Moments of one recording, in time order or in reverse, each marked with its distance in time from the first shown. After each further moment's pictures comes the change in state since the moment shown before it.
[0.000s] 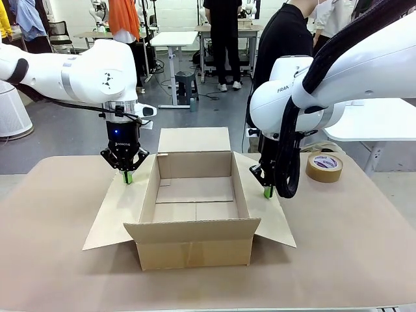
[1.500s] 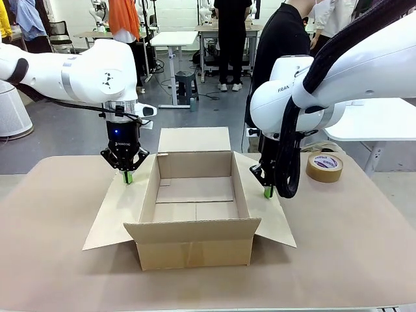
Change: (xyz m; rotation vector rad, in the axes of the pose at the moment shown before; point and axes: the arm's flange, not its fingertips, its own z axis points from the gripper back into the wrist) left arm 0.000 0.000 0.000 0.000 0.000 0.000; right arm 0.000 0.000 0.000 0.000 0.000 0.000
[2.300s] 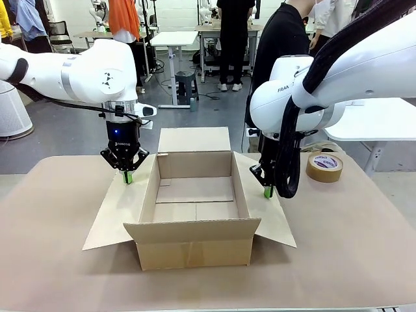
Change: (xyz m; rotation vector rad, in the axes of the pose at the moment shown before) left arm 0.000 0.000 0.000 0.000 0.000 0.000; right arm 0.000 0.000 0.000 0.000 0.000 0.000
